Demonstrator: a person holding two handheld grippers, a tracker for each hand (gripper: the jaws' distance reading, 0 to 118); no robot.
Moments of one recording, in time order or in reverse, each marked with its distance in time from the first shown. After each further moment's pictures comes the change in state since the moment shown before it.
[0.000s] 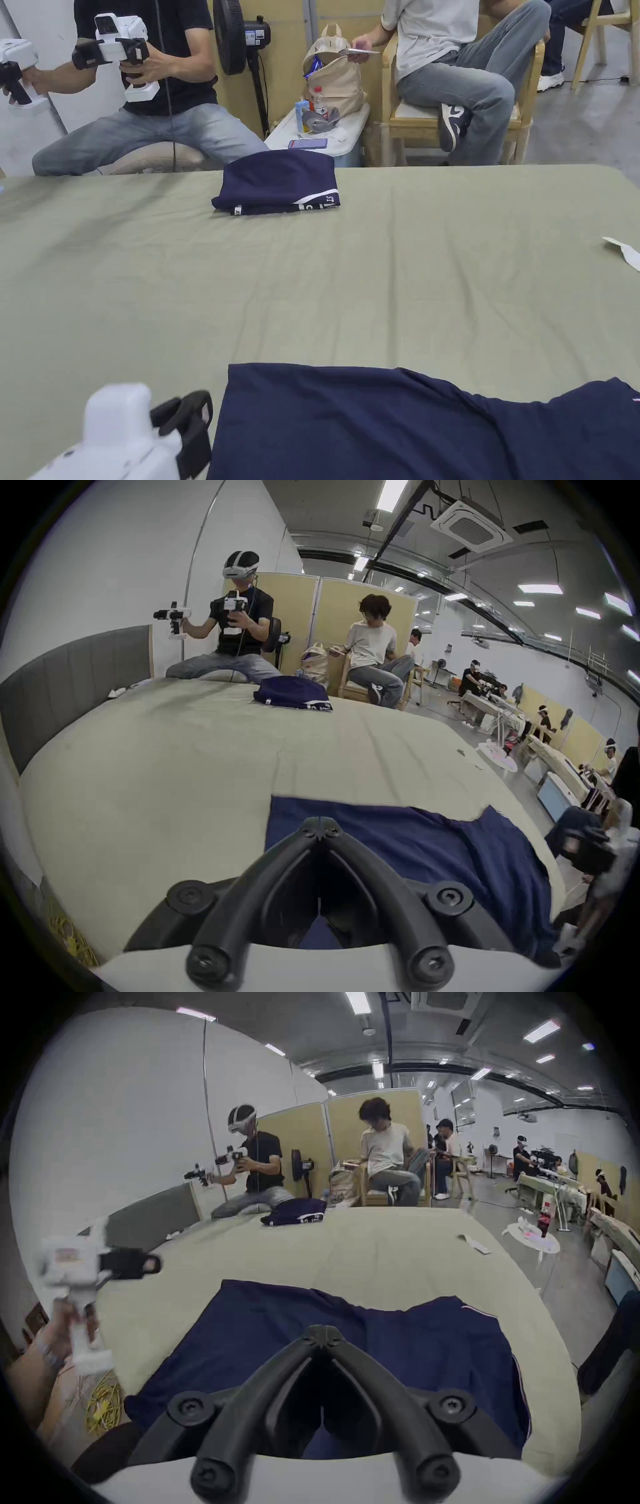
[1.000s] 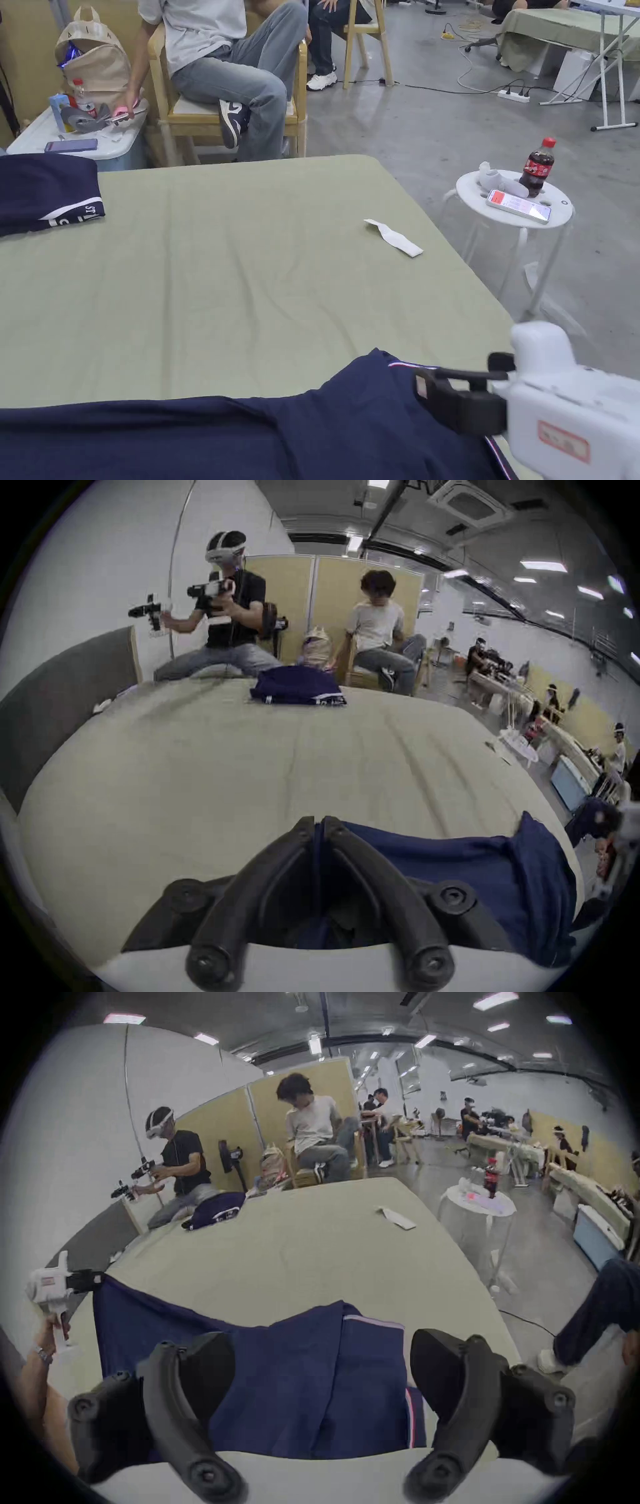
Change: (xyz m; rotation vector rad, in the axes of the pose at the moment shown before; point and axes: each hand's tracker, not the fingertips) left arm -0.013 0.052 -0.069 -0.074 0.014 -0.073; right arm 0.194 0.037 -0.055 -0.132 -0.172 -0.167
